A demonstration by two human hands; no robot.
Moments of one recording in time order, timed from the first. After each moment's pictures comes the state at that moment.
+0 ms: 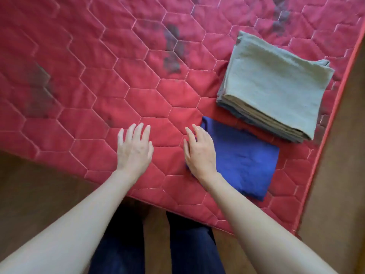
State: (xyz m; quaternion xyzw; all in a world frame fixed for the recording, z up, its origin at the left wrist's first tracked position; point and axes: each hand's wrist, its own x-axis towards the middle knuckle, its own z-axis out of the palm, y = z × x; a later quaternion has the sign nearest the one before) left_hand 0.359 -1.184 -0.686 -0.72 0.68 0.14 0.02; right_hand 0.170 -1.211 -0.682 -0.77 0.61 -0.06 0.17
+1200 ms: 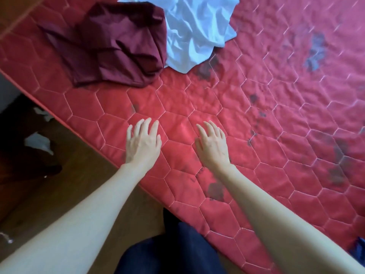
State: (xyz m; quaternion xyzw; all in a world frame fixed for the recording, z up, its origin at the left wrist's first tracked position) left_hand 0.930 -1.284 -0.662 -0.83 0.54 0.14 -0.02; right_hand 0.744 -1.373 -0.677 -0.86 0.48 0.02 0.18
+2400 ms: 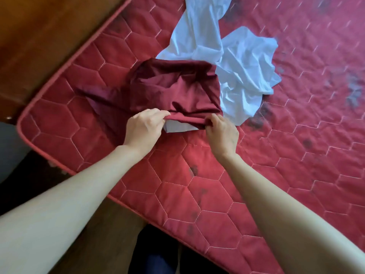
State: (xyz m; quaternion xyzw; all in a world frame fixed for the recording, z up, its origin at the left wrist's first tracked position) left_hand 1.225 -1.430 -0.661 -0.71 0.65 0.10 -0.26; right_hand 1.025 -1.498 -0.688 -0.78 0.61 -0.08 0.12
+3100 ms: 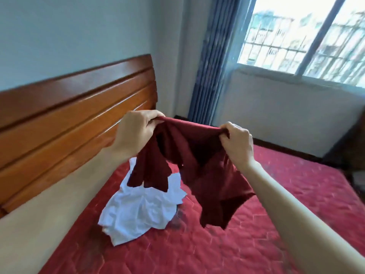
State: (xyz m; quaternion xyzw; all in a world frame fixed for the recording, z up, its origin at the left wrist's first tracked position) left_hand 1.052 -1.493 -0.123 -0.54 0.72 -0.03 -0.44; right_hand 0.783 -1.555 -0.156 -0.72 0.57 -0.38 -0.02
